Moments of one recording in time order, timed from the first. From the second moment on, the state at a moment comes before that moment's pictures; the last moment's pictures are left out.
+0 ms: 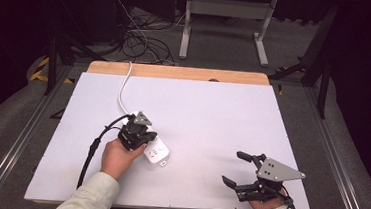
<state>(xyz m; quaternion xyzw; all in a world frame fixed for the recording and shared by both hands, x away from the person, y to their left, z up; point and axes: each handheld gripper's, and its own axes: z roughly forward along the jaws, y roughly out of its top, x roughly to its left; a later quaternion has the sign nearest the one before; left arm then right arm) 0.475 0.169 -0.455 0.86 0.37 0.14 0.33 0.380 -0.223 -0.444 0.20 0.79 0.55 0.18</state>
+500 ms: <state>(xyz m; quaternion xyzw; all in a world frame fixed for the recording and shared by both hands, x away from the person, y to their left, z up) 0.472 0.163 -0.455 0.86 0.37 0.15 0.31 0.380 -0.223 -0.444 0.20 0.79 0.55 0.18</state>
